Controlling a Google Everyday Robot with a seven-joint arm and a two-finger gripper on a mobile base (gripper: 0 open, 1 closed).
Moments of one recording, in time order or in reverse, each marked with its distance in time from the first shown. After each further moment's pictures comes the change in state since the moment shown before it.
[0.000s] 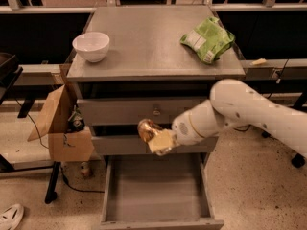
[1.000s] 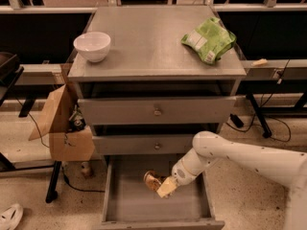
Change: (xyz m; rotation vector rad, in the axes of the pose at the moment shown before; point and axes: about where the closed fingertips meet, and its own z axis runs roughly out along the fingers) arm 0.149 -0.135 0.163 -0.084 0.302 -0.113
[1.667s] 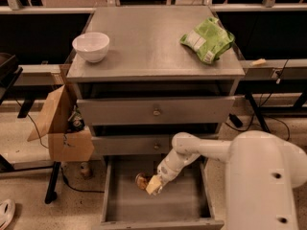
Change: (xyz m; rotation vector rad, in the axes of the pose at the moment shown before) arm -0.041 -0.060 0.097 -0.029 0.097 0.076
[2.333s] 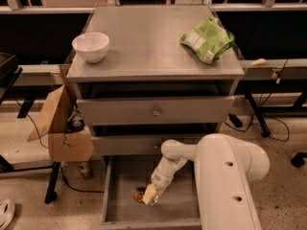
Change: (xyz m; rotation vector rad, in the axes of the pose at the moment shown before) arm 0.012 -0.025 0.075 -0.070 0.187 0.032
